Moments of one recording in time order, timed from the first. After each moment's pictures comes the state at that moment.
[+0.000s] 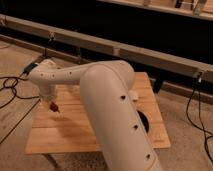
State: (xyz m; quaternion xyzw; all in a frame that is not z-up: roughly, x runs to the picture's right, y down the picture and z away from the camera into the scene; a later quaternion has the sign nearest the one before) arm -0.308 0.083 0.829 -0.33 0.00 0.30 0.89
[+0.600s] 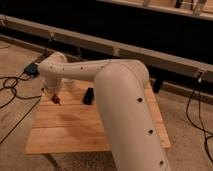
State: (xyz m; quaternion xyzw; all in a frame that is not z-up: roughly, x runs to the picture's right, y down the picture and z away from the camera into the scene) arm -0.299 0.032 0.820 -0.31 -0.06 0.37 0.87
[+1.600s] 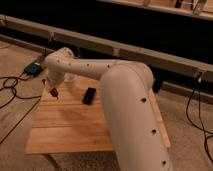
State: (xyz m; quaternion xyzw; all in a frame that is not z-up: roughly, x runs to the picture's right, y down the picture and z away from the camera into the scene) arm -0.300 -0.004 0.829 -0.32 -0.09 0.43 0.84
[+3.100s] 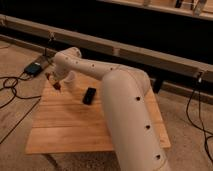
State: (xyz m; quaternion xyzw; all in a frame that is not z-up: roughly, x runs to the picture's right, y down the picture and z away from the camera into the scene) arm -0.299 -0.055 0.877 -0.30 -0.17 0.43 0.84
